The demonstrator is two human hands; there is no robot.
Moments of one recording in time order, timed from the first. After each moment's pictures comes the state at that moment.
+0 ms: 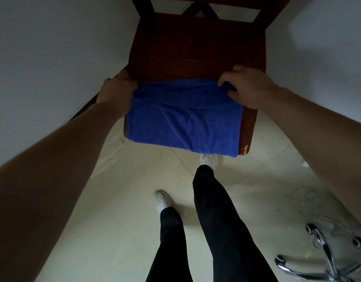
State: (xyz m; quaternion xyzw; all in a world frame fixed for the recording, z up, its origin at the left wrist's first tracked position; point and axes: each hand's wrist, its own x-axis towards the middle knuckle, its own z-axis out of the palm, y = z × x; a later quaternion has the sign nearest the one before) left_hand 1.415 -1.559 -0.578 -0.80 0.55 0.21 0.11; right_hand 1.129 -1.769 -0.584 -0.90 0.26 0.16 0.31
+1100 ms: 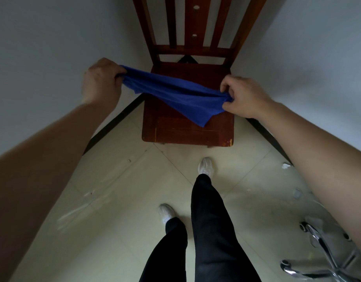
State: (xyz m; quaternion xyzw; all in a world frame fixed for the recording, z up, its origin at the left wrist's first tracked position) left_hand 1.413 -1.505 -0.348 -0.82 0.55 0.04 -0.14; right_hand 1.104 -1.679 -0.381 -0.88 0.36 0.04 0.29
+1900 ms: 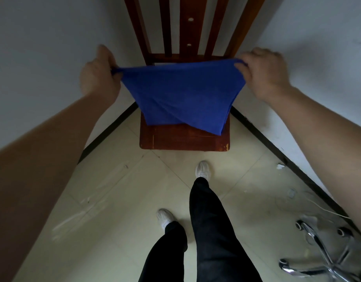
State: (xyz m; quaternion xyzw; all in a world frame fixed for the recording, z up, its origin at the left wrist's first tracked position) left_hand 1.423 -1.544 -0.335 -0.89 0.42 0.12 -0.17; right_hand 1.108 -1.730 -0.341 -0.91 0.40 -0.03 0.05
